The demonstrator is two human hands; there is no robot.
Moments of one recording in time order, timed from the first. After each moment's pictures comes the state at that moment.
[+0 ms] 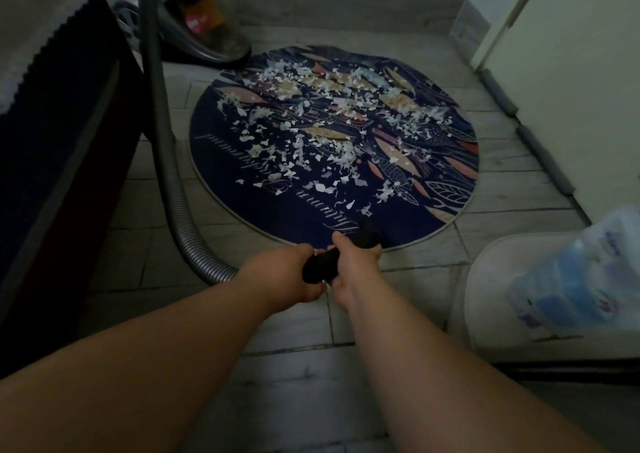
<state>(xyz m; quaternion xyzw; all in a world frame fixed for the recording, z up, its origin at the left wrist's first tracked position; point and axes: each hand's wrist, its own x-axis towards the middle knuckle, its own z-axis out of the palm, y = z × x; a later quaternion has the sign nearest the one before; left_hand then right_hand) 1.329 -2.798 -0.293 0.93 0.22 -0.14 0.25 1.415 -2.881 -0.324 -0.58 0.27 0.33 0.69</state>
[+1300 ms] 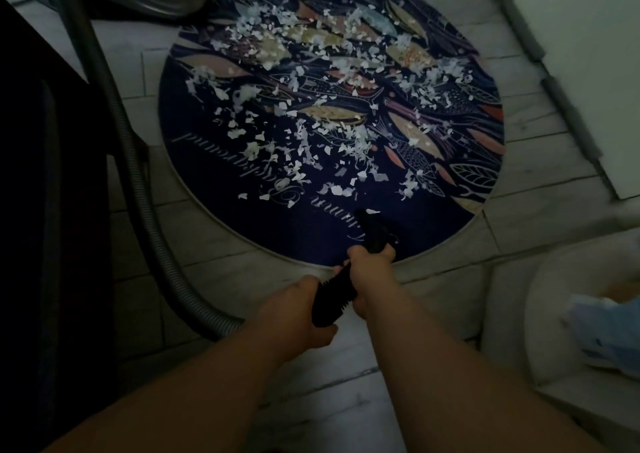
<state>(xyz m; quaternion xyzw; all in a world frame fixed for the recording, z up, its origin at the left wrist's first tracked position) 1.362 -2.677 -0.317 0.85 0.20 -0.29 0.40 1.470 -2.761 -0.336 -0.67 0.36 0.33 0.56</state>
